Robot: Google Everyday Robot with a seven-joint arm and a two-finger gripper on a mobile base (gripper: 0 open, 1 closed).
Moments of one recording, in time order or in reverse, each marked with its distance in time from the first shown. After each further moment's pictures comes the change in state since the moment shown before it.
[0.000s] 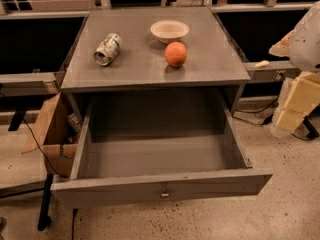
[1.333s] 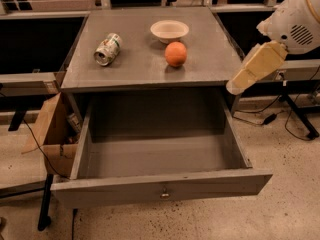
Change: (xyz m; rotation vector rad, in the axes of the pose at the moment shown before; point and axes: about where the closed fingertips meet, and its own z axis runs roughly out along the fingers) arm -0.053 -0.070 0.012 0.110 -0.313 0.251
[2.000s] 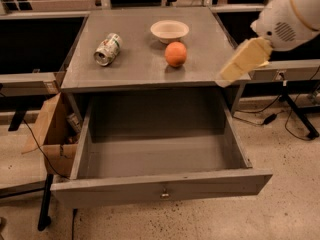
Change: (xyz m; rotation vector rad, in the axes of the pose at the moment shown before) arm -0.012 -0.011 0.016 0.017 -0.016 0.058
